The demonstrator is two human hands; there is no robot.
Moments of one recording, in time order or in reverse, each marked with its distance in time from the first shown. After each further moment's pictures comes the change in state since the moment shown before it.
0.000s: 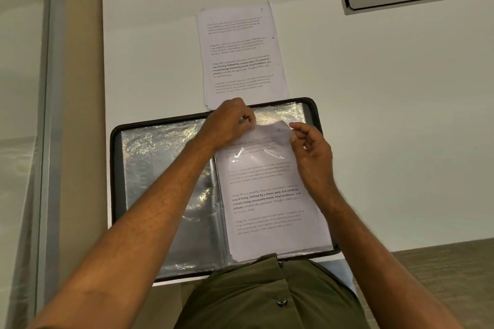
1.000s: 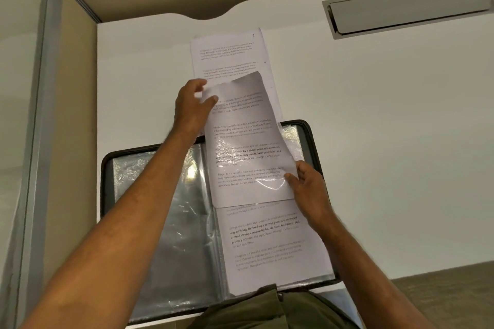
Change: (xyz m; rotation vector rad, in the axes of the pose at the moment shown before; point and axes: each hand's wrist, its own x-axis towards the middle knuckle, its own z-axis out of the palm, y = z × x) left_hand 0.051 -0.031 -0.049 -0.478 0.479 -0.361; right_hand 0.006 0.025 -0.005 -0.094 -0.078 0.305
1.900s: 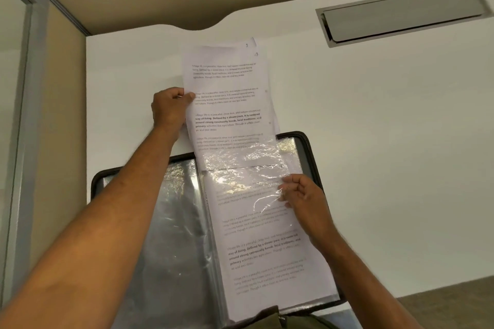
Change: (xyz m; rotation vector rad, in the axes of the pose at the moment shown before) left_hand 0.063 -0.016 -0.012 -0.141 0.133 -0.163; right_hand 0.001 -0.001 -0.001 0.086 0.003 0.001
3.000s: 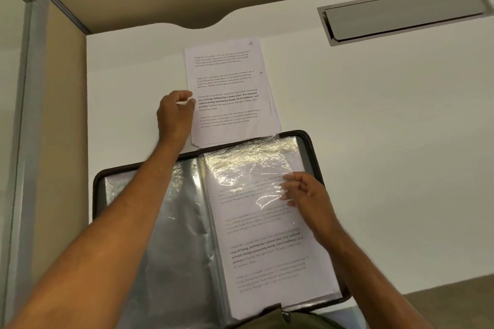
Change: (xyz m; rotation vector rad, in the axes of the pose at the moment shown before) left_hand -0.023 -0.014 0.000 0.195 0.049 0.192; right_hand 0.000 -0.009 -0.003 0.013 -0.047 0.035
